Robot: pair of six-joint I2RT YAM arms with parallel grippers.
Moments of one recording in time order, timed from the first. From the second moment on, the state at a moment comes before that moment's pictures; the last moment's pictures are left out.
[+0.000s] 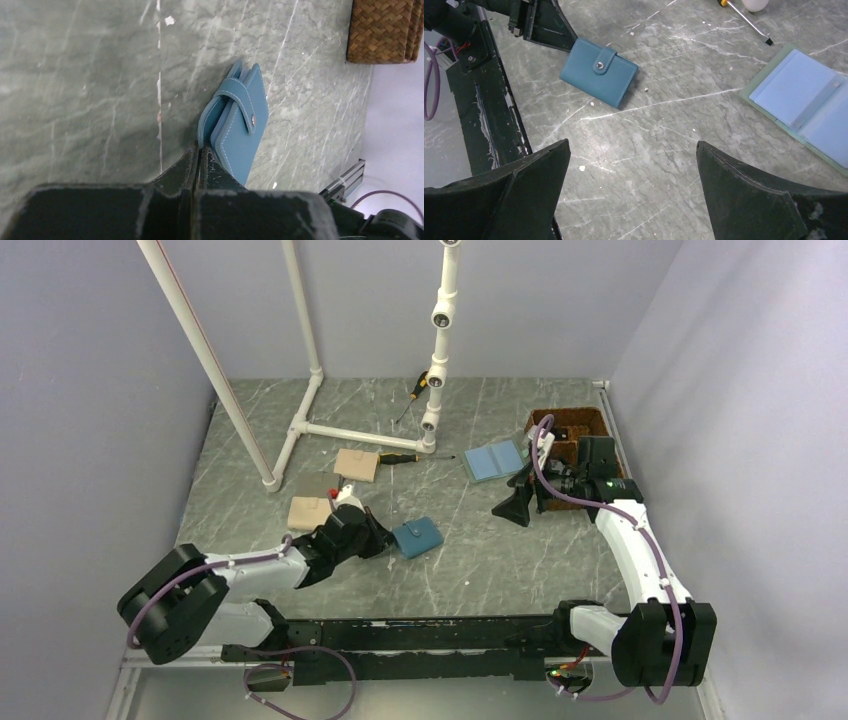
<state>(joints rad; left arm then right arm) -0.78 1.29 0.38 0.32 -0.08 -1.01 -0.01 1.11 0.86 -0.60 -1.02 -0.50</state>
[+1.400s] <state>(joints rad) -0.78 1.22 0.81 -0.41 0.03 -0.47 0.08 1.14 0.83 -0.66 -0.95 -0.68</state>
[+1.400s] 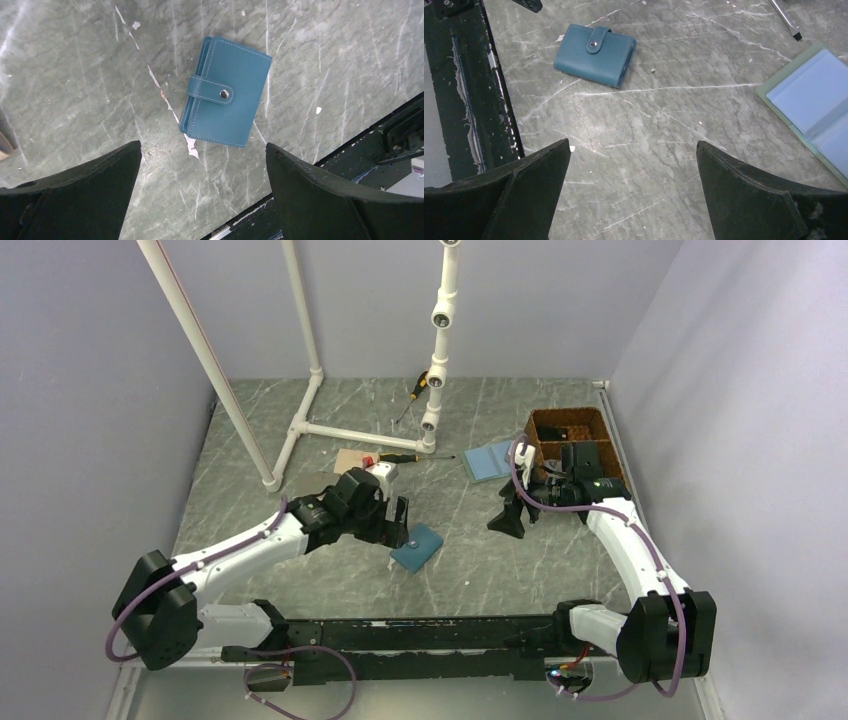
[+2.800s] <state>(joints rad) -1.03 1.71 1.13 -0.54 -0.25 -0.50 0.08 1.17 0.83 -0.69 -0.95 -0.71</state>
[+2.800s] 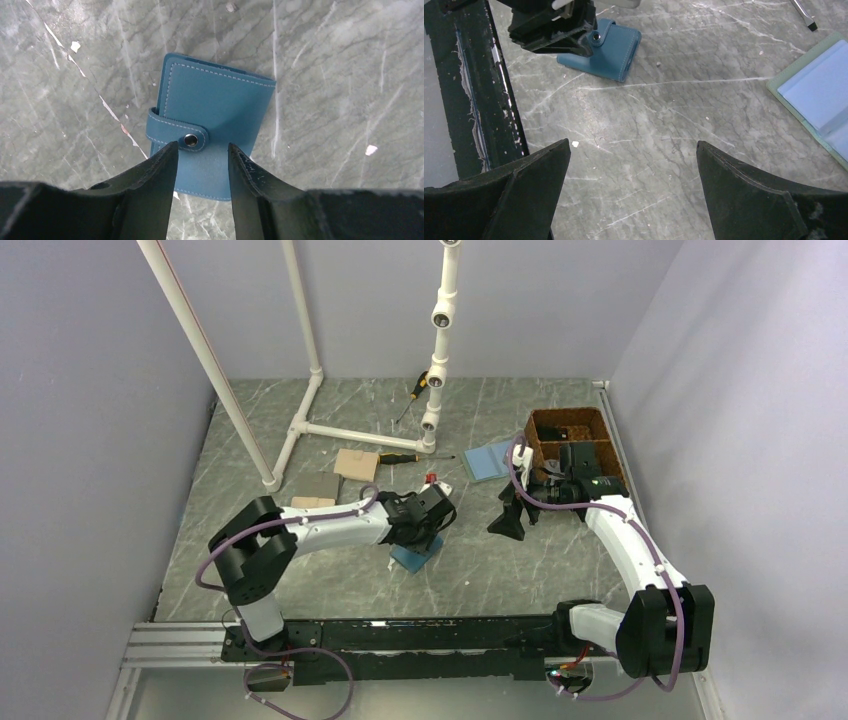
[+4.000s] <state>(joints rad) -1.04 1.76 1.09 -0.47 -0.35 -0.50 0.08 1.17 0.83 -0.69 -0.95 -0.71</state>
